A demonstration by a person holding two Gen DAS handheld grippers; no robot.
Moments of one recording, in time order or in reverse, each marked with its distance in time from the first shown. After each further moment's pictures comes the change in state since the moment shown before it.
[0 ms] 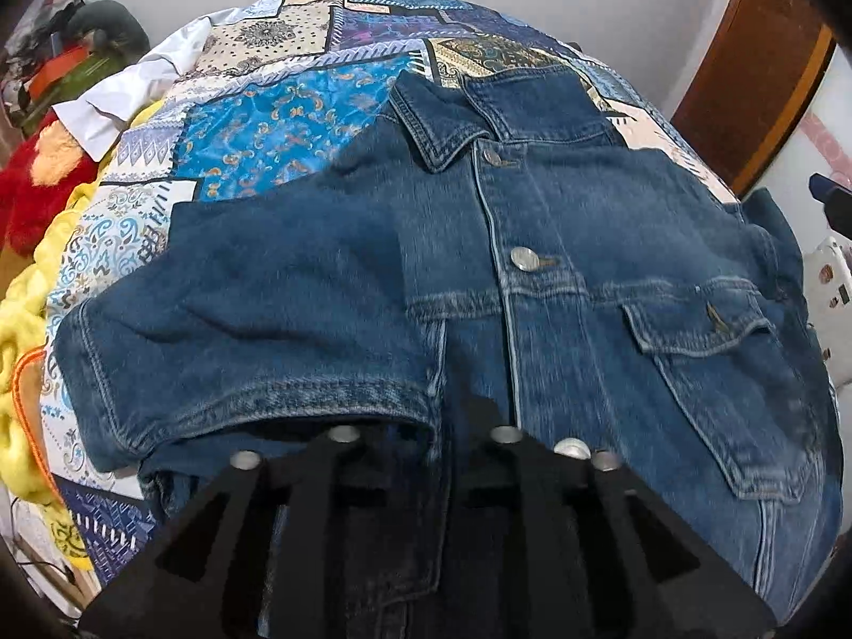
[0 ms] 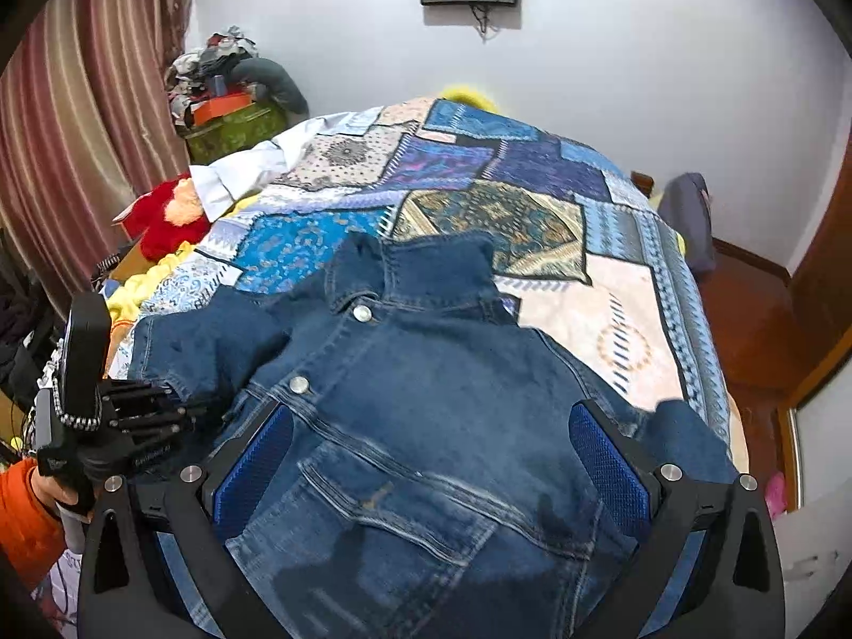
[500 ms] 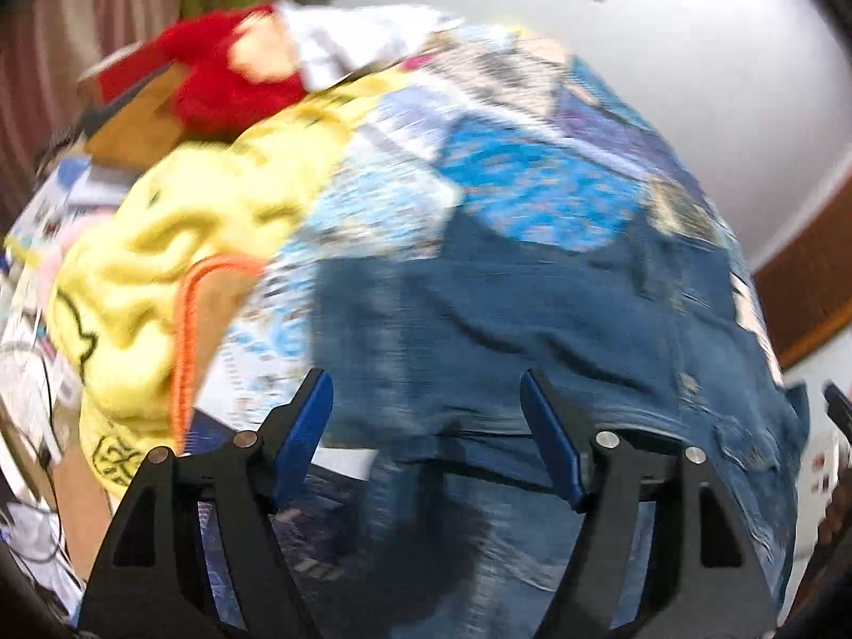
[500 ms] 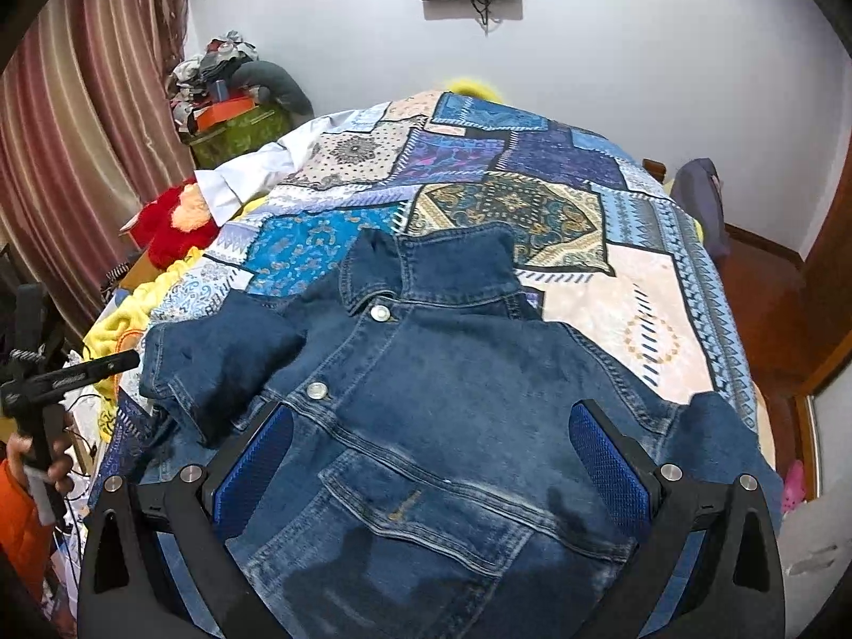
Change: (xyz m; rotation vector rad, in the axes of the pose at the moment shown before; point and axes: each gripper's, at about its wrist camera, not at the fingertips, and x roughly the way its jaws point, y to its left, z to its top) left arm -0.051 0.176 -0.030 -0.480 -0.100 0.095; right arm 0.015 0.017 0.004 0.015 0.004 0.050
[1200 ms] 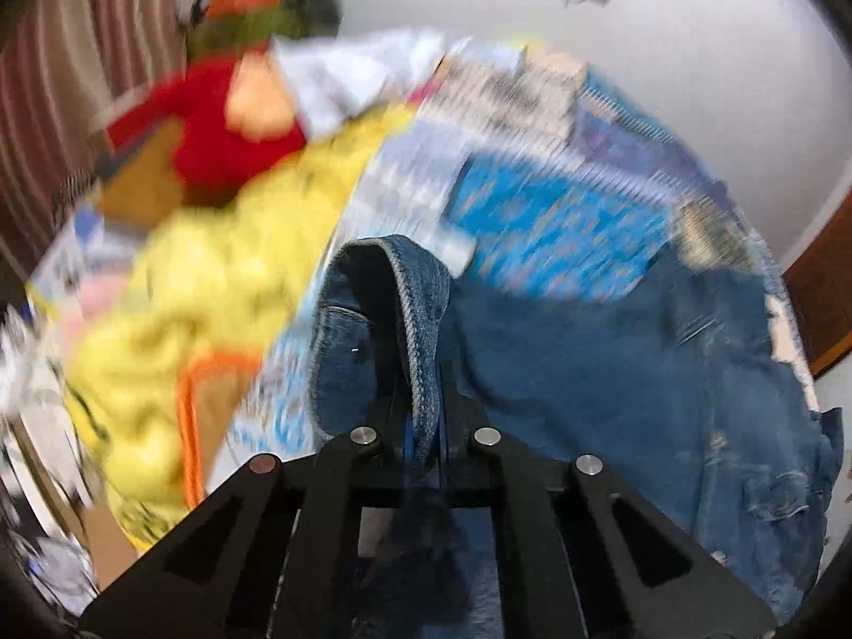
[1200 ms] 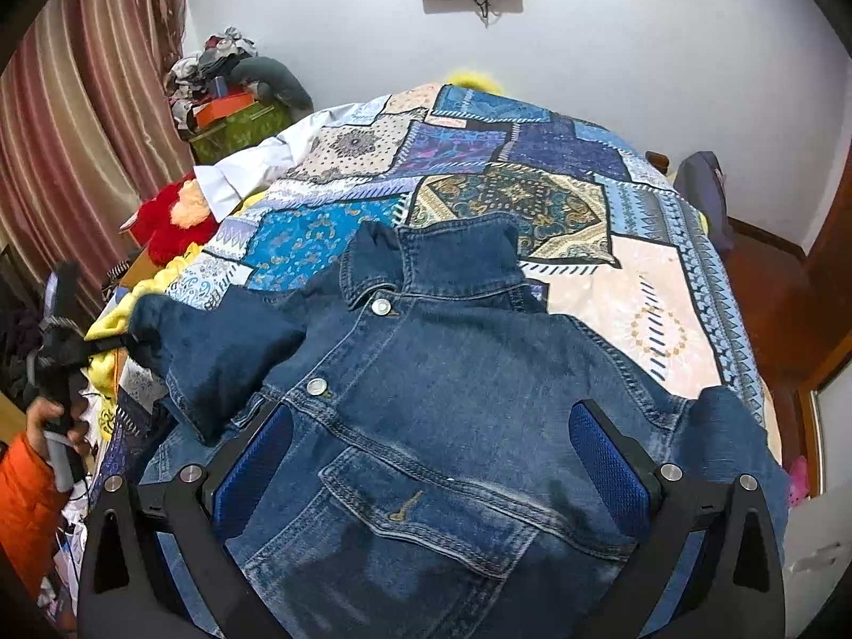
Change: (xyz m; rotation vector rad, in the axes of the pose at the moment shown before) left arm -0.010 -0.050 0.041 0.109 -0.137 0.082; right arm 0.003 -0.012 -0.001 0.019 0.011 0.001
